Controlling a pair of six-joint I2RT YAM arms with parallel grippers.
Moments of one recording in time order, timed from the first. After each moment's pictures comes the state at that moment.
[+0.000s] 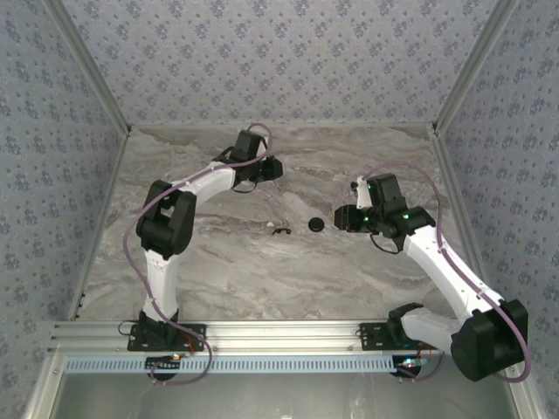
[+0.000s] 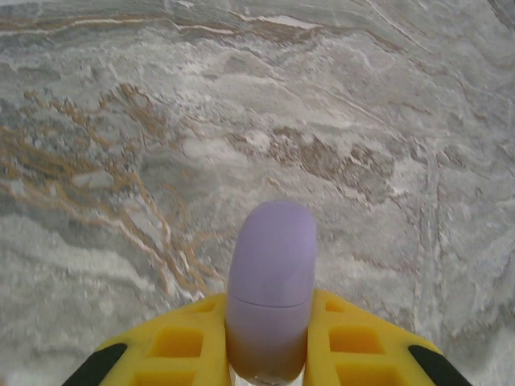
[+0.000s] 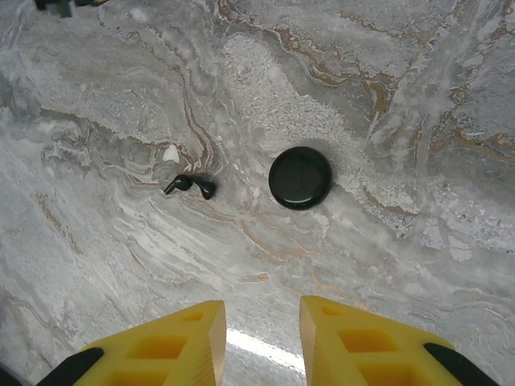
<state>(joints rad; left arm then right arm) -0.48 2.12 1.59 -0.24 0.30 -0.54 0.34 1.11 0.88 -0.65 -0.29 0.36</state>
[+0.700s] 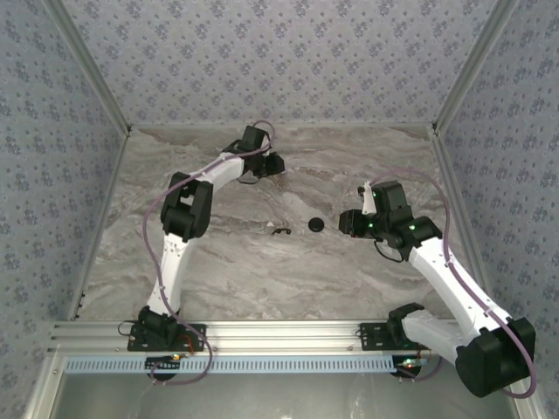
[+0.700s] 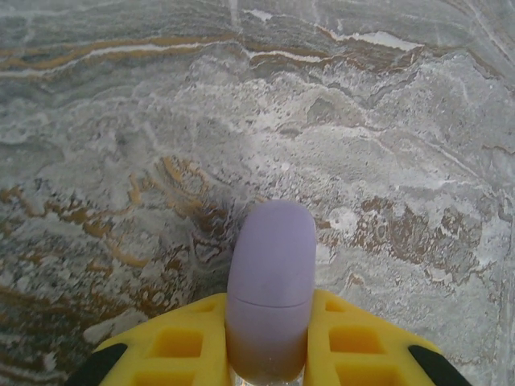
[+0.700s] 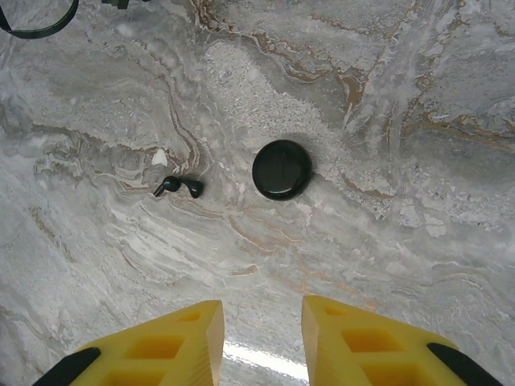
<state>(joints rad) -0.44 2.44 1.96 -0.38 0.35 -0.55 0.34 1.02 0.83 -0.66 -0.24 0.40</state>
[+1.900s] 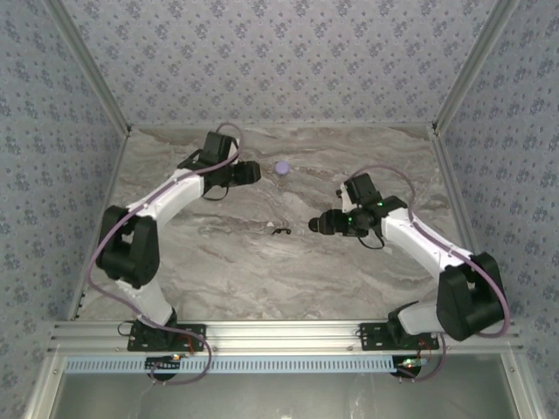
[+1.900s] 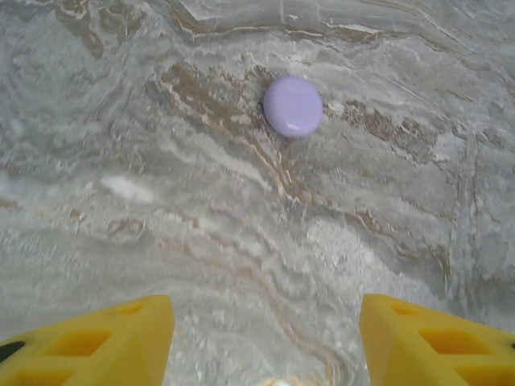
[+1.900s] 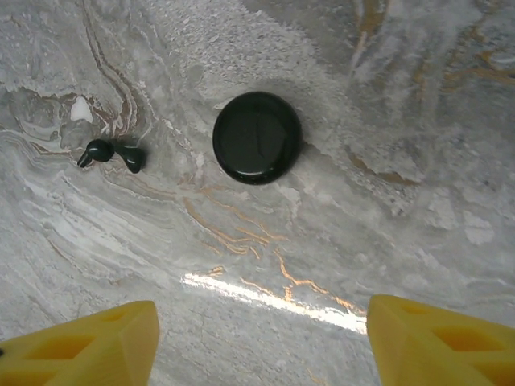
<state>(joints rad) -0.41 1.71 1.30 -0.41 0.19 -0.45 0.42 1.38 0.92 -0.64 -0.21 0.37</state>
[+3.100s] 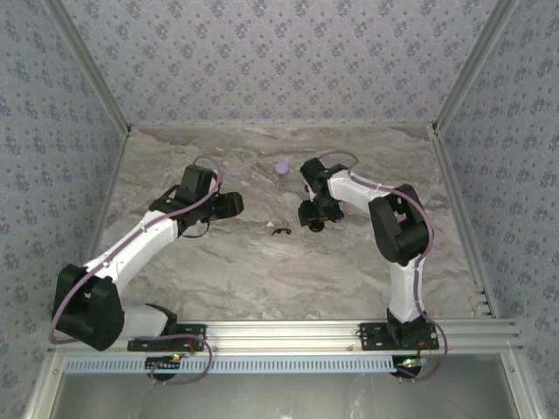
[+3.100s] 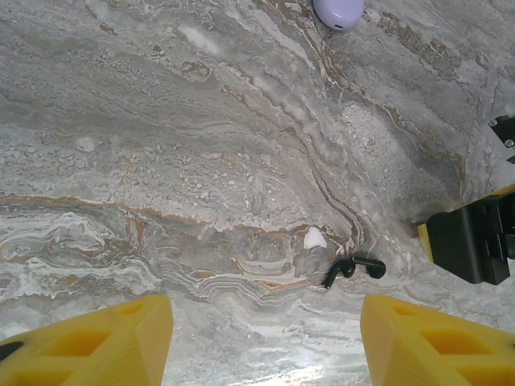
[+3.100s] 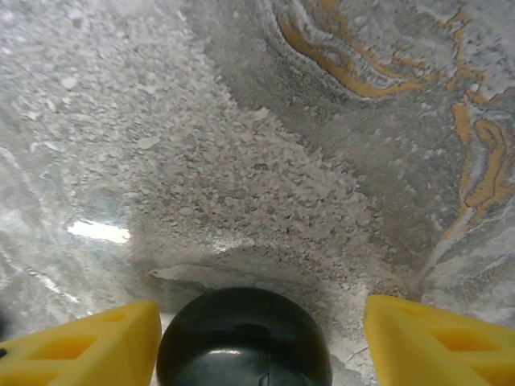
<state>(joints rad) -0.43 1.30 0.94 -0.48 0.13 -0.53 0.51 2.02 1.43 -0.85 -0.03 0.27</state>
